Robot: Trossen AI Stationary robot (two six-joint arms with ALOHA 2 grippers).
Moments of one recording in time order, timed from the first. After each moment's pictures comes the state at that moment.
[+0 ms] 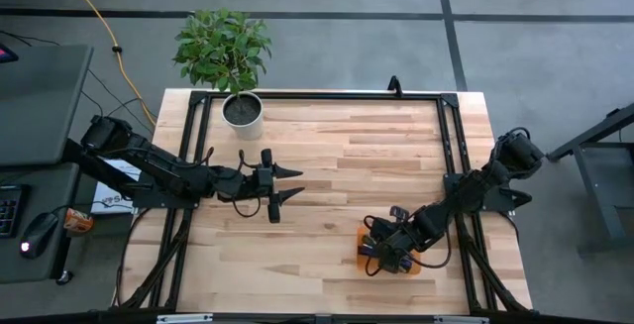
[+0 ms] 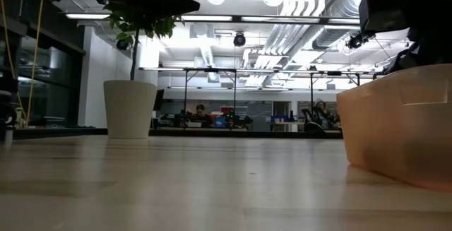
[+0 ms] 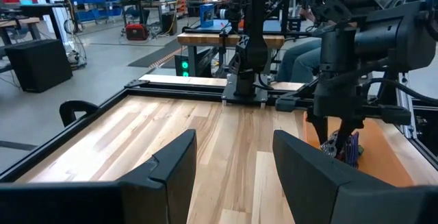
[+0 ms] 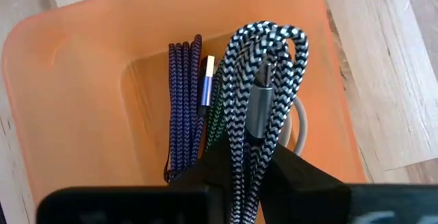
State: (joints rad) left arm -0.18 1.29 0.52 0.68 -0.48 -0.02; right arm 0.62 1.60 0.92 -0.55 0.17 0.92
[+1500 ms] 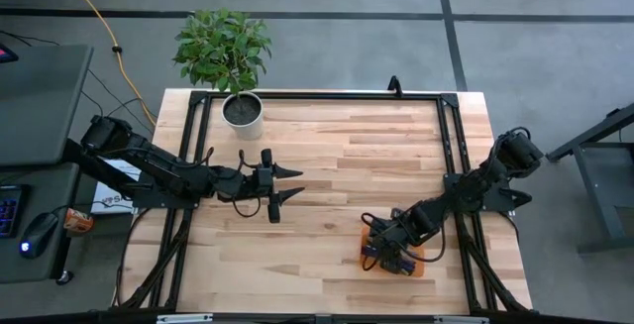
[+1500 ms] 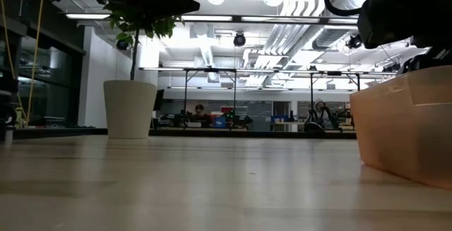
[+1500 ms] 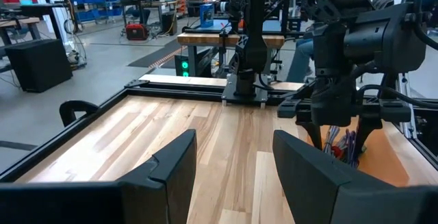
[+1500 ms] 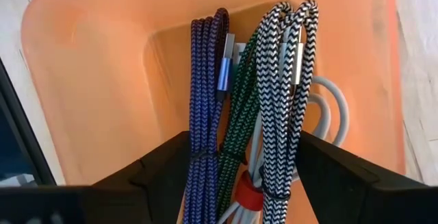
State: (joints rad) left arm -0.18 1.29 0.52 0.68 -0.48 -0.02; right arm 0.57 1.60 0.92 -0.56 -0.05 0.91
